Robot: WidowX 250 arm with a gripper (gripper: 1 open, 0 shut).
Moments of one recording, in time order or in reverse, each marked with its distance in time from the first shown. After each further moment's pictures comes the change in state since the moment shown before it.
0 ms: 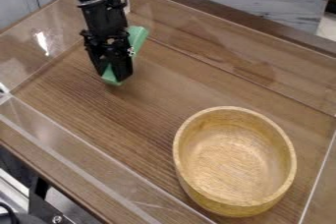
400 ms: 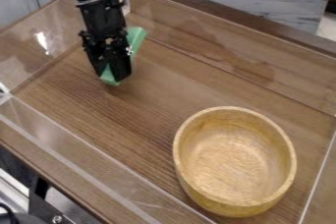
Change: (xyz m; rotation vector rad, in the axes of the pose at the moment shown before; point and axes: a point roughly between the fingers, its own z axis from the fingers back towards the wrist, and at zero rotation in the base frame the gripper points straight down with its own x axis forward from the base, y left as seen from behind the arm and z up) arm -0.001 0.001 0.002 -0.021 0.013 0.008
